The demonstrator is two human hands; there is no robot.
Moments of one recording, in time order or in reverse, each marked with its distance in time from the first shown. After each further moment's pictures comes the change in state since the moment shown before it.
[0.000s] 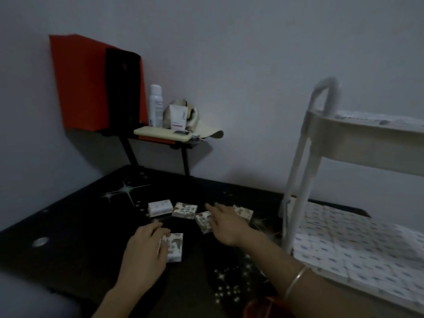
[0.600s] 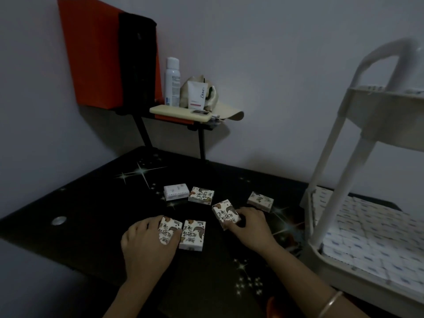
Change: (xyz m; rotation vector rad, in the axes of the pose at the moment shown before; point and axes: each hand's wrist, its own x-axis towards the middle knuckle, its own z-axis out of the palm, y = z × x) left_hand -0.008 -0.013 0.005 0.031 0.020 -0.382; right_hand 0.003 0.023 0.055 0.254 0.219 0.209
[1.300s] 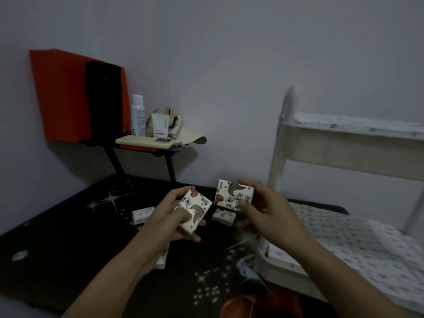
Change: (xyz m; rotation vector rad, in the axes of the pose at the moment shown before) left_hand -0.029 0.141 -0.104 -1.132 -0.573 0.138; right_hand -0.103 -0.018 -0.174 0.498 0.271 -0.225
